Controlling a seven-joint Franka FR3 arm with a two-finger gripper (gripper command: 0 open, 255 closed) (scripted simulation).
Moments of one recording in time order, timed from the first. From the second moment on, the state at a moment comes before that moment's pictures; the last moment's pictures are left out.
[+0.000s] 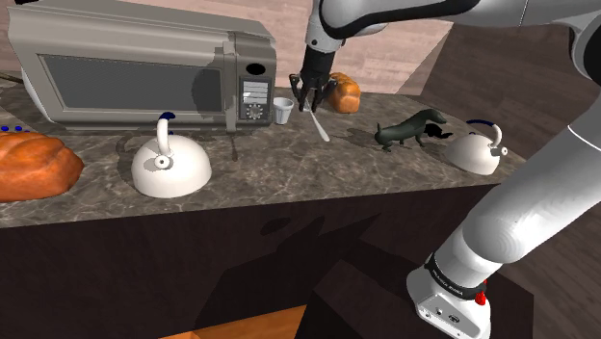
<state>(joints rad) -0.17 -0.13 0.23 -1.98 0.00 1.92 0.64</state>
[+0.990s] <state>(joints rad) -0.17 -0.12 0.23 -1.76 0.00 1.72 0.64</state>
